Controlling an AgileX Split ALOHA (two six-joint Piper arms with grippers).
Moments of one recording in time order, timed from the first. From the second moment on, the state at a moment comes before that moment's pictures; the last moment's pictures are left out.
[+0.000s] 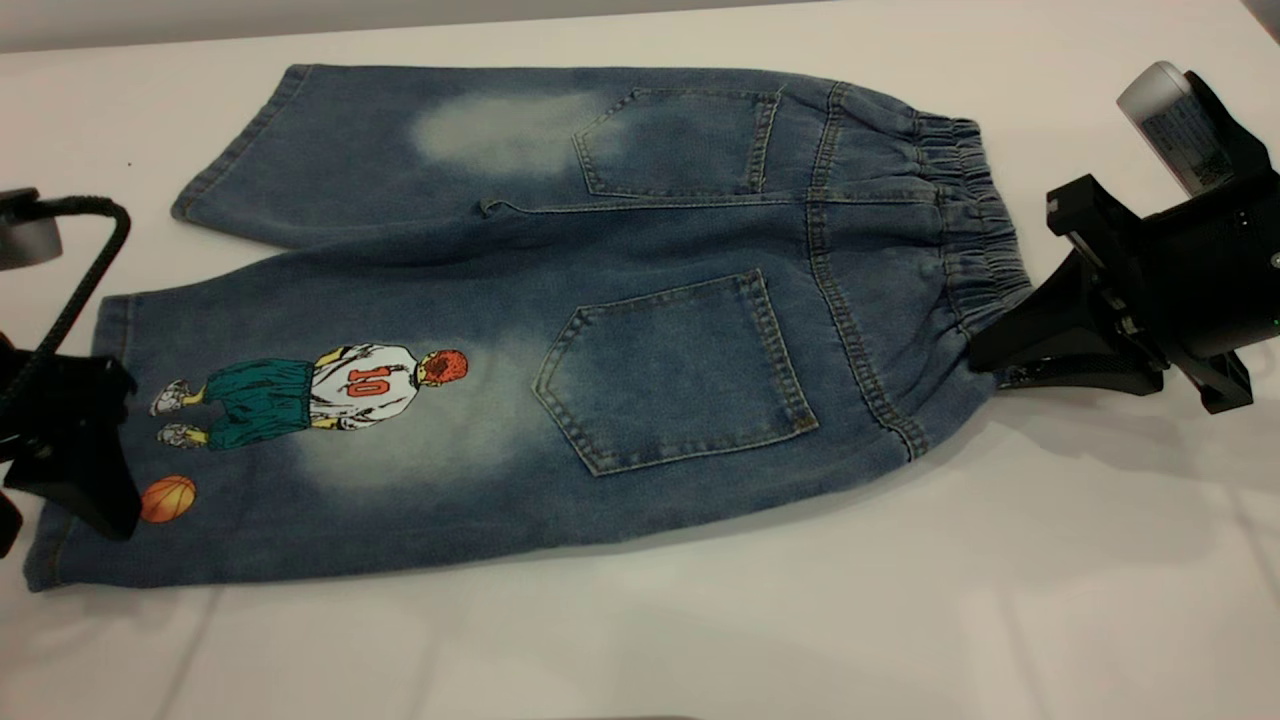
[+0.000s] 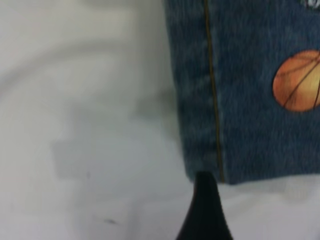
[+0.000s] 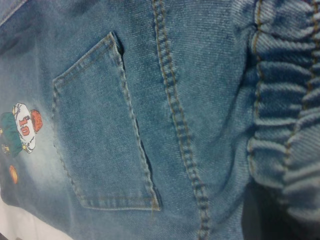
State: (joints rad) left arm -0.03 1.78 -0.56 -0.19 0.28 0.07; right arm -0.06 2.17 -0.69 1.82 0.76 -1.48
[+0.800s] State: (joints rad) left arm -0.03 1.87 -0.56 -0.08 0.25 0.05; right arm -0.06 2.17 -0.69 1.81 0.76 -1.48
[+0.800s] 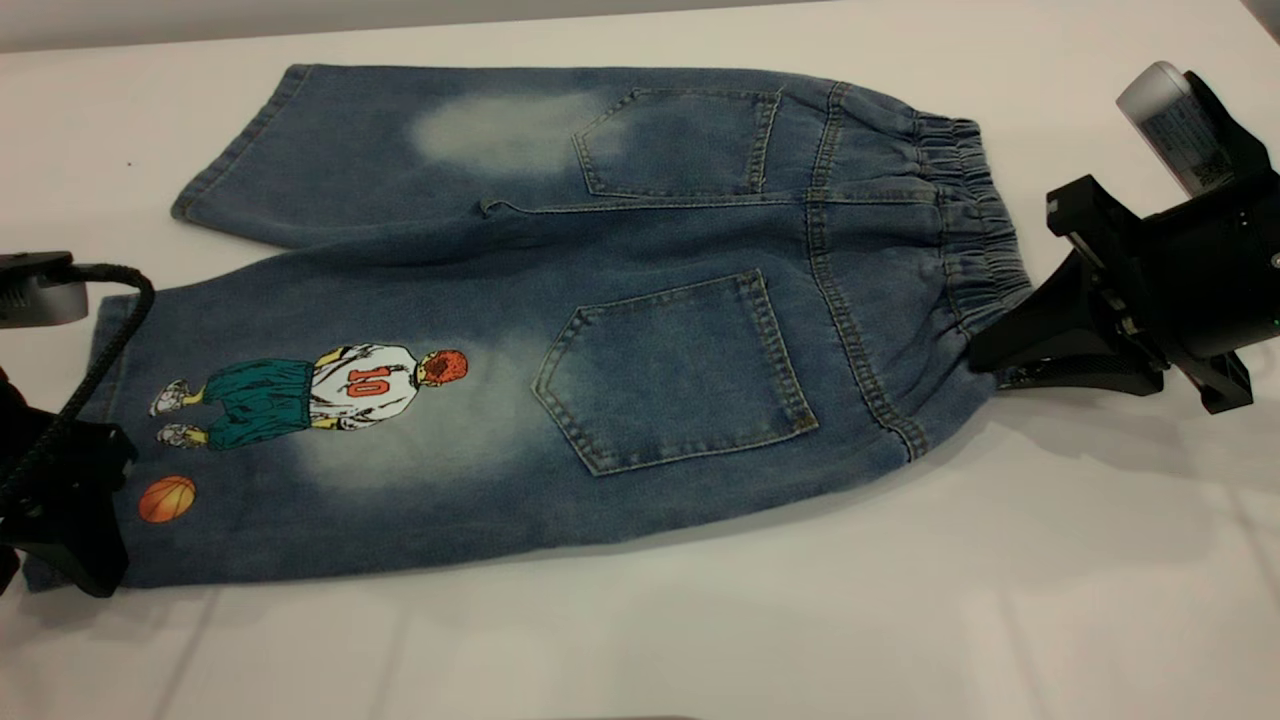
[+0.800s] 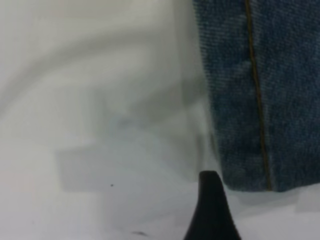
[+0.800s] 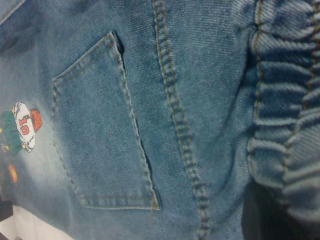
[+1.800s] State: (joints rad) left arm -0.03 1.93 -0.59 -0.04 0.26 0.02; right arm -0.06 2.17 -0.69 1.80 0.78 -1.48
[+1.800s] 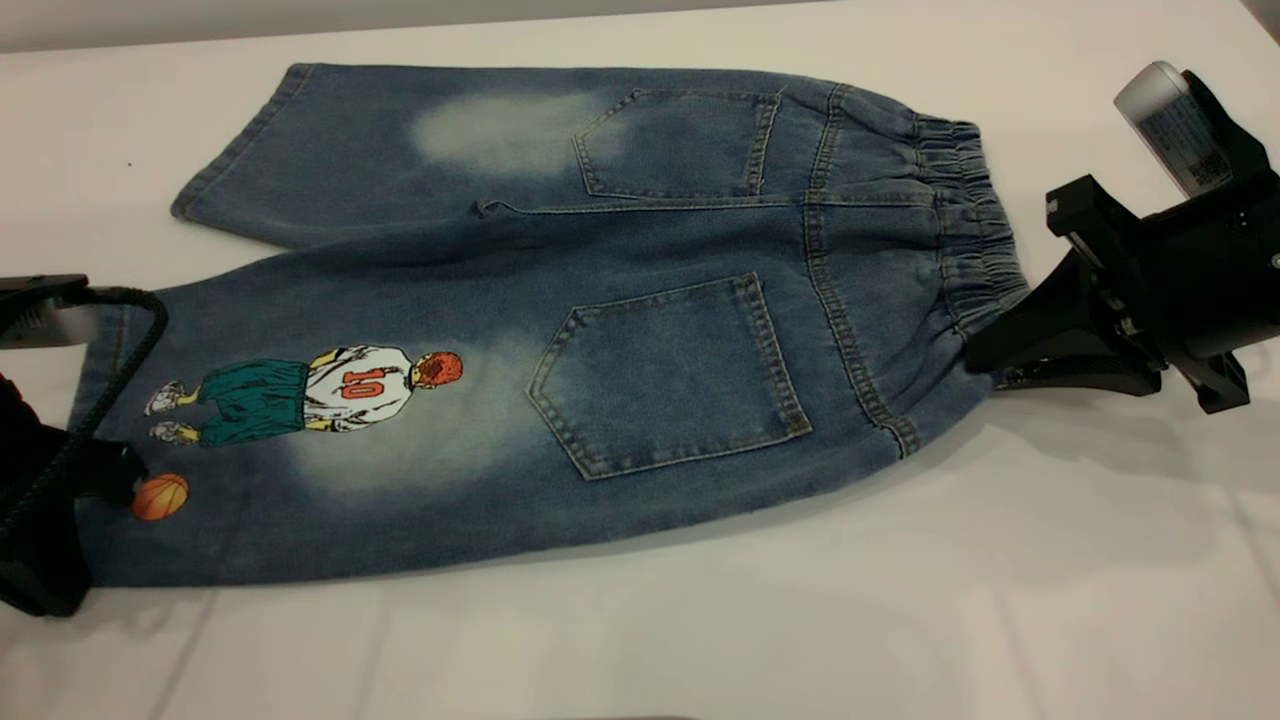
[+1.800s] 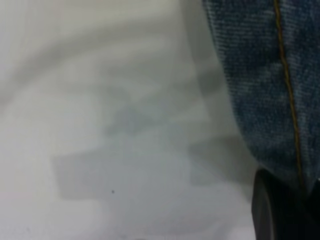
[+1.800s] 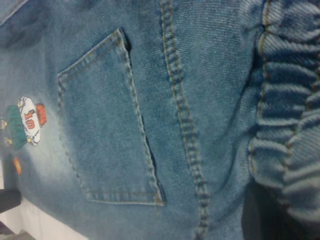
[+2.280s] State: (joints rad) left arm -0.03 1.64 -0.65 -0.06 0.38 0.02; right arm -0.06 2.05 -0.69 1.76 0.86 -1.45
